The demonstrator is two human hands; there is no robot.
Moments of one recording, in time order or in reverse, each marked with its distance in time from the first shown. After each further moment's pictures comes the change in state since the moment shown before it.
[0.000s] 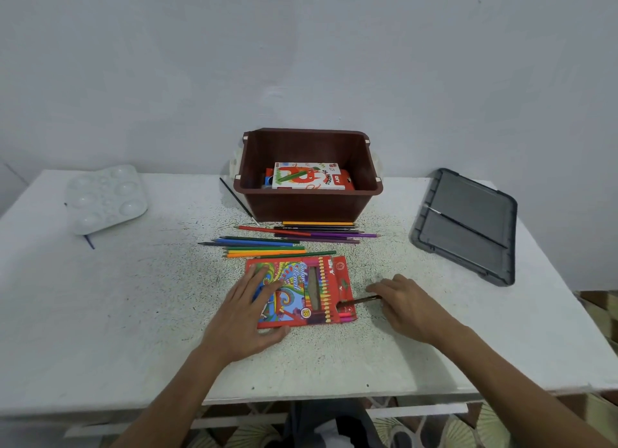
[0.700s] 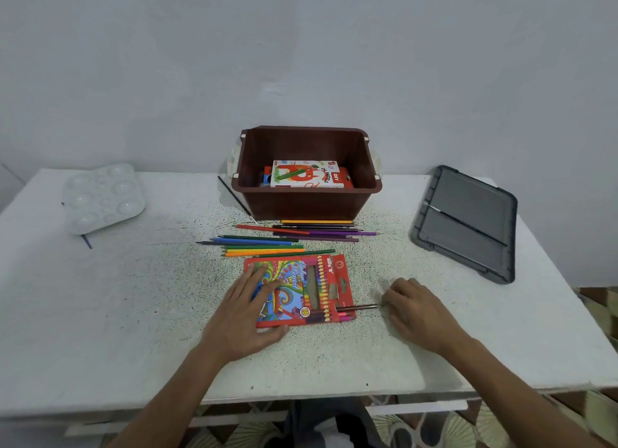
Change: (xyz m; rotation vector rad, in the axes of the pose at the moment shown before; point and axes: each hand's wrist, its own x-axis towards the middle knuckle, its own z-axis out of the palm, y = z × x) left_hand 0.000 0.000 0.001 -0.004 0.020 0.015; right_hand -0.022 0.012 0.014 -0.010 0.139 0.065
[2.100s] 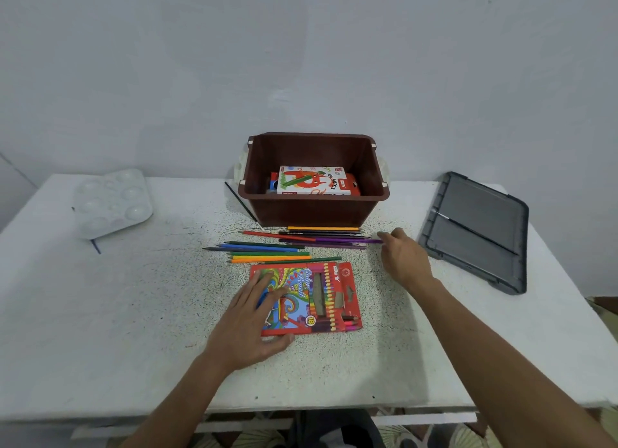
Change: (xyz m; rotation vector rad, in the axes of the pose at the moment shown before) left_hand 0.000 0.002 -0.003 0.000 -0.008 -0.005; right_hand 0.116 0.015 0.003 -0.121 0.020 0.398
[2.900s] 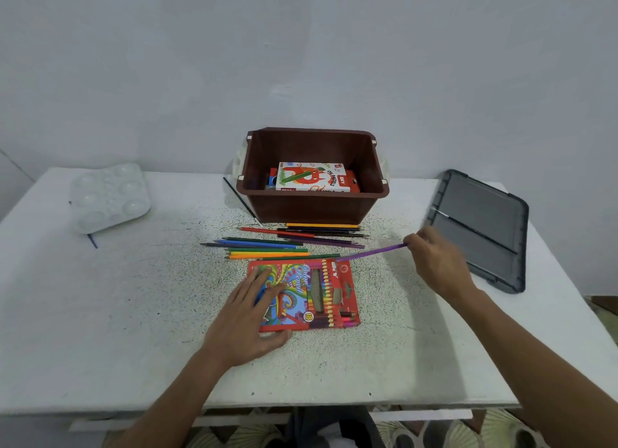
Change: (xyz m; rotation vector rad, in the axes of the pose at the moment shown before) left_hand 0.000 0.001 0.000 0.006 0.010 0.017; right_hand -0.022 0.055 -0.026 -0.106 0.153 -0.238
